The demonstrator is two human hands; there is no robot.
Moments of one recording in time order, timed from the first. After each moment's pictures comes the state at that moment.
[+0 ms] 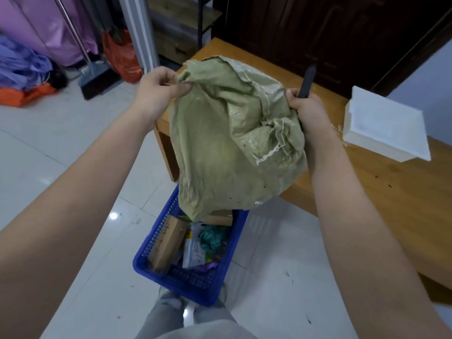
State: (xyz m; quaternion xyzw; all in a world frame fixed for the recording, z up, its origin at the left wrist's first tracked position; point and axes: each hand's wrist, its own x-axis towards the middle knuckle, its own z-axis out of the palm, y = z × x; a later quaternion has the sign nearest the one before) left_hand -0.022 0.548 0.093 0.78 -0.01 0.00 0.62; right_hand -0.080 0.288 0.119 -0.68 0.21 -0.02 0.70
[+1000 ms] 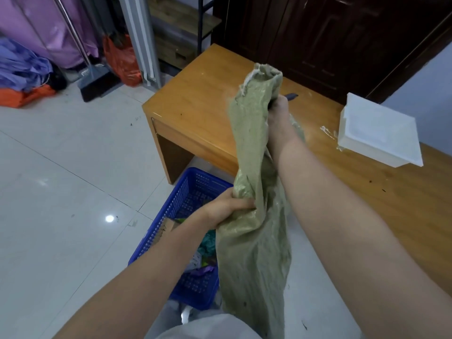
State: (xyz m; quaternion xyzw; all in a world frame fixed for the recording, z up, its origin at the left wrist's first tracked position) left_hand -0.166 0.443 -0.009 0.53 -0.01 -0.47 0.70; right_hand -0.050 0.332 0.112 -0.46 0.31 0.00 0.83
